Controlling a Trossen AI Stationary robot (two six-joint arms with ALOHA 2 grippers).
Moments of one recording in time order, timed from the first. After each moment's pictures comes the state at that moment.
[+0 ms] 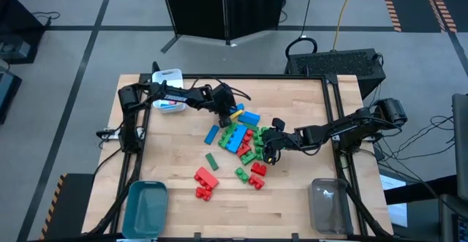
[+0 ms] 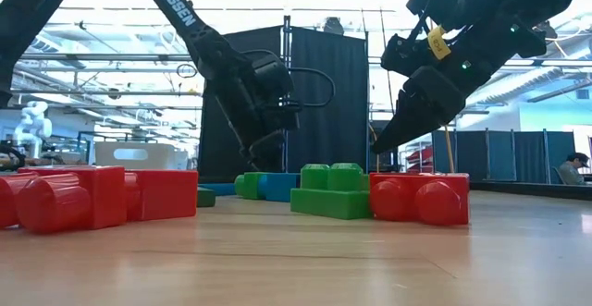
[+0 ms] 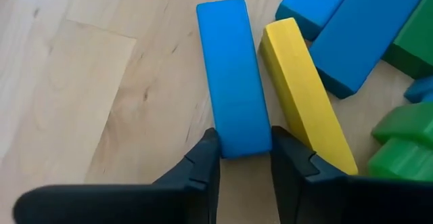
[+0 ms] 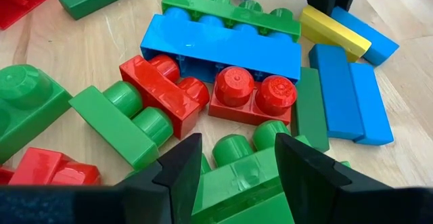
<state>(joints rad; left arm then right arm) 0.42 1.95 1.13 -0.17 0.05 0.14 0.13 1.48 0.62 0.10 0.34 0.25</state>
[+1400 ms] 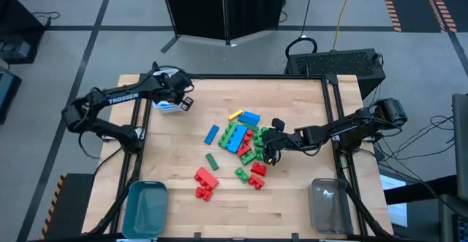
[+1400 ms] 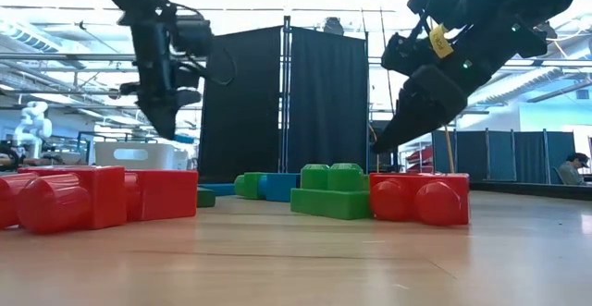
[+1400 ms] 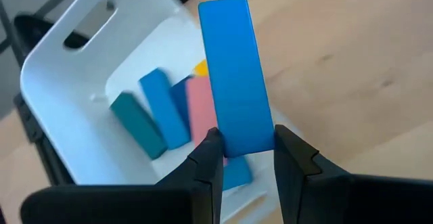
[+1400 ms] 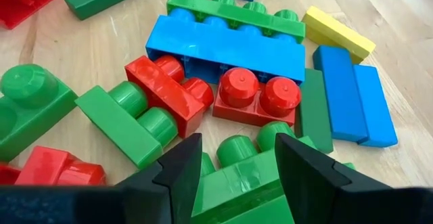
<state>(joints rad) 0.63 1.33 0.89 -0.80 -0.35 -0.31 0.13 1.48 0.62 0.10 0.33 0.25</state>
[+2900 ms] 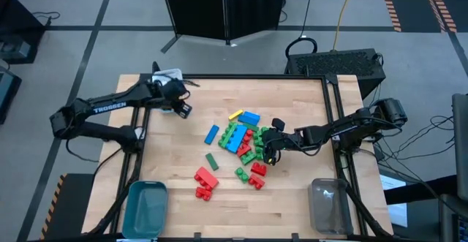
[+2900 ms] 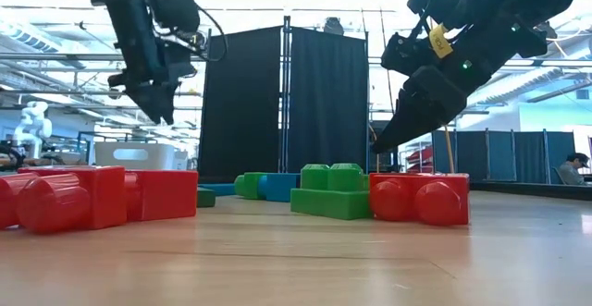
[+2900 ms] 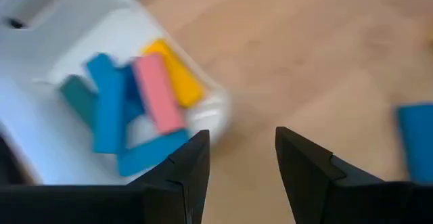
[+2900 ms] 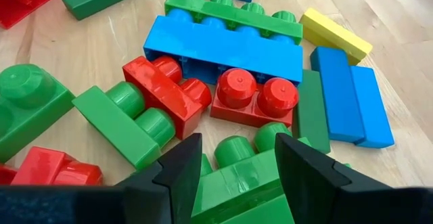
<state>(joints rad) 0.47 1.16 0.84 -0.84 -0.26 -0.45 0.13 1.48 0.62 0.10 0.34 0.24</state>
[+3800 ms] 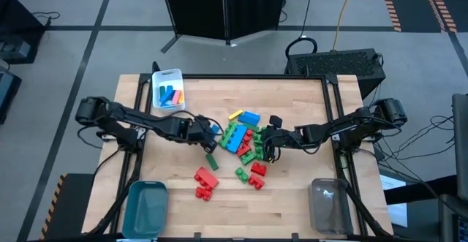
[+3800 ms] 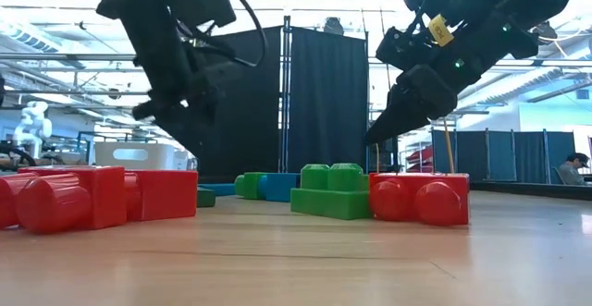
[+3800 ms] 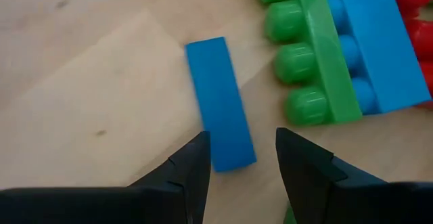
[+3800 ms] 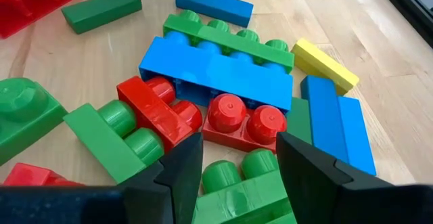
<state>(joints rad) -0.05 1.51 0.84 -0.47 -0.29 -0.89 0.10 1.48 0.62 0.17 0.34 0.12</state>
